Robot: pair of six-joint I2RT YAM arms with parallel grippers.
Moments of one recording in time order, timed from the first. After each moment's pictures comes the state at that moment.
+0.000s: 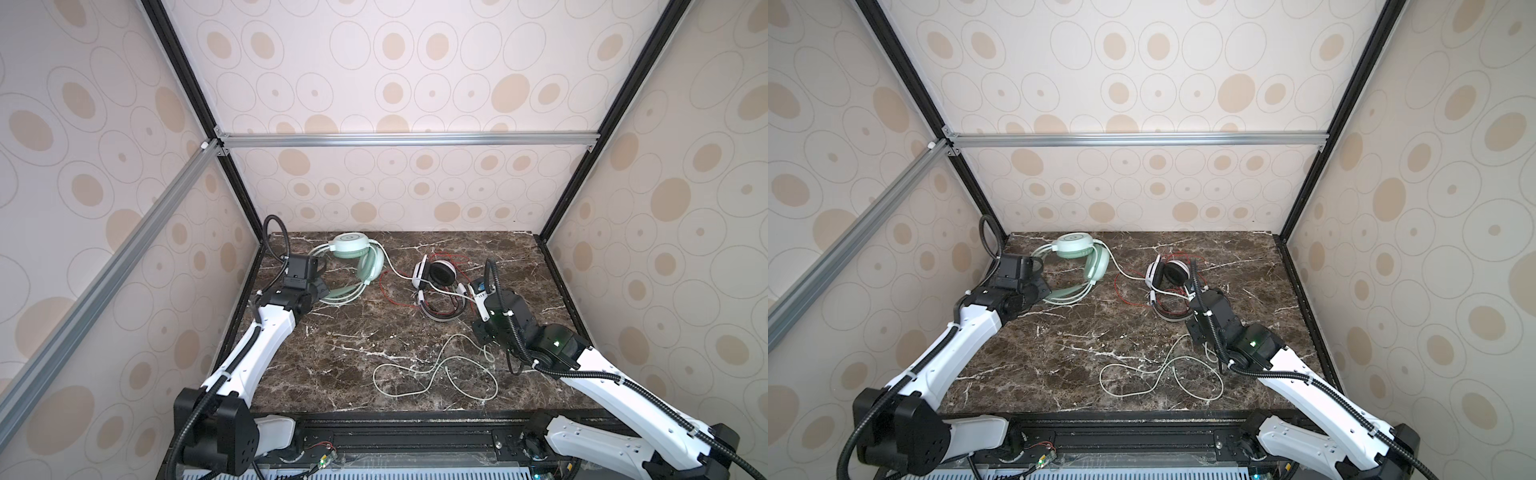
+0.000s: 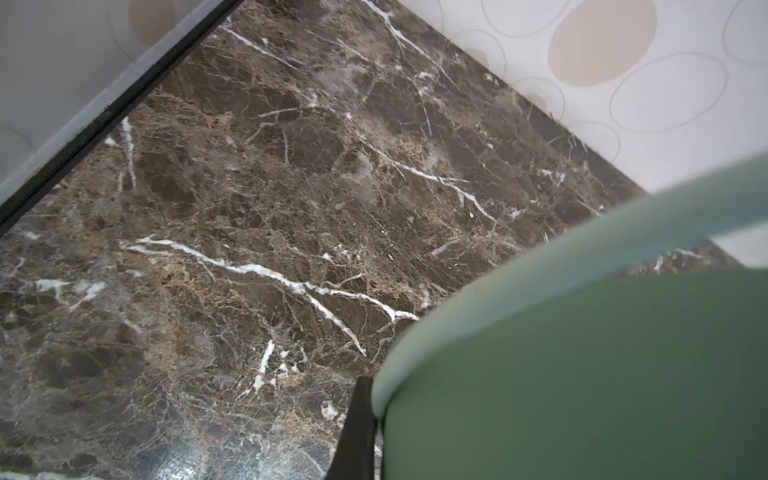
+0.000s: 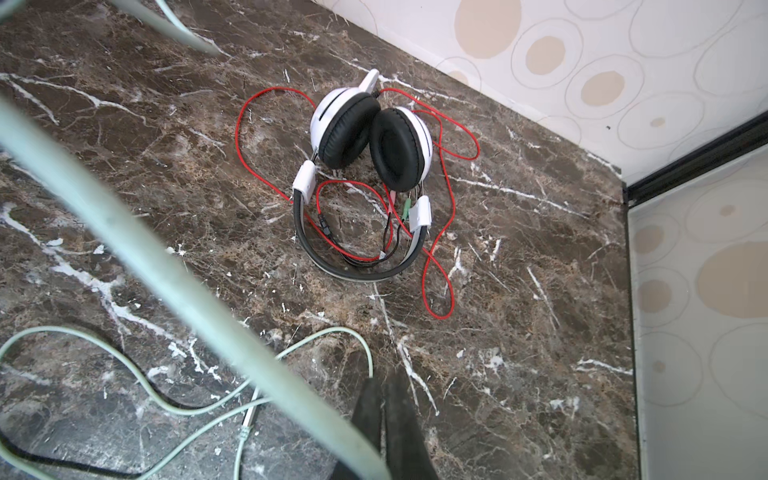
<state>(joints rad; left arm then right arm) -0.20 1.31 1.08 -0.60 -0.26 -0.68 0.74 0.98 0.97 -0.72 0.43 0.05</state>
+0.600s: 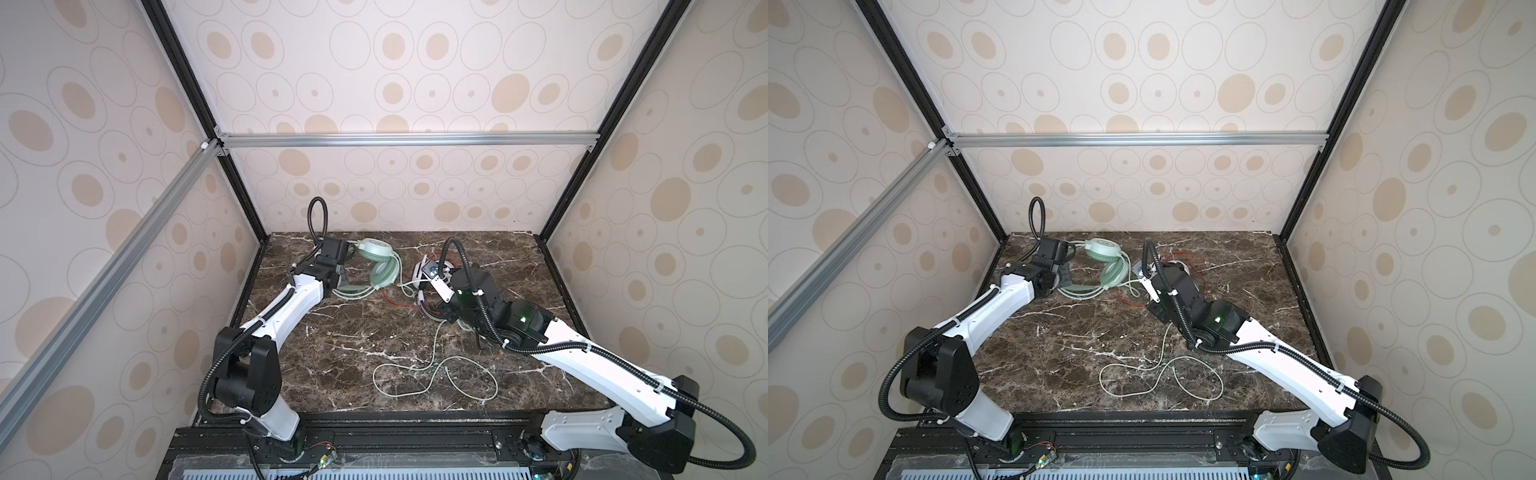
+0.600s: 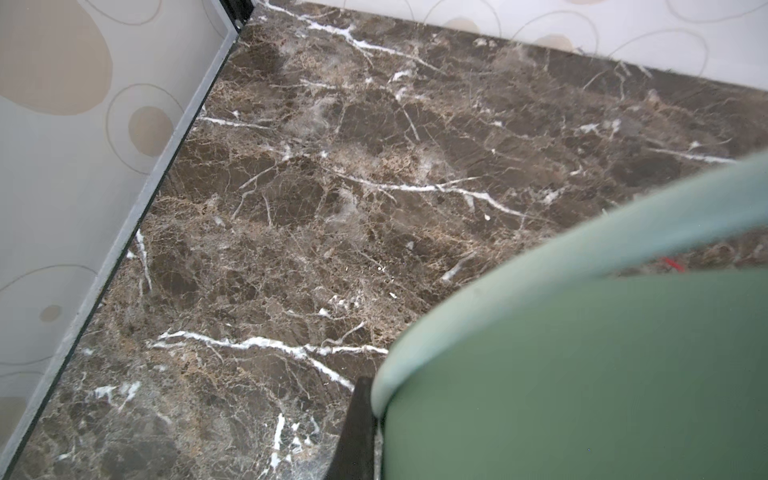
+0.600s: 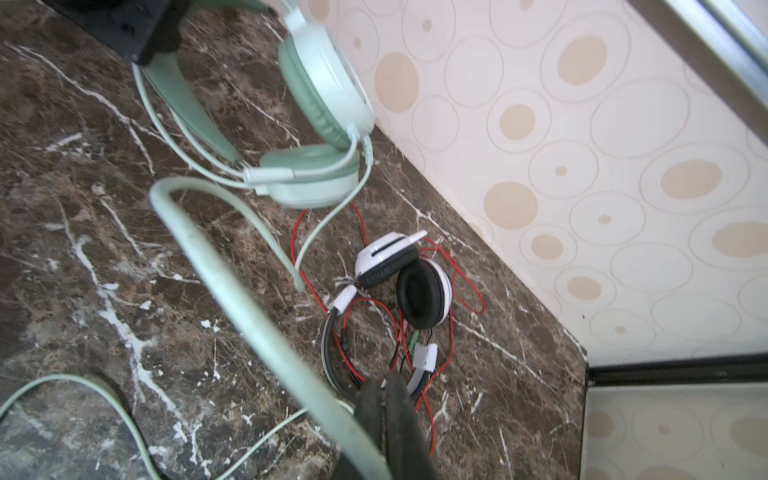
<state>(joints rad) -0.30 1.61 1.31 -0.64 -0.44 -0.47 0.90 1.25 1.28 -0.57 0.45 -0.28</state>
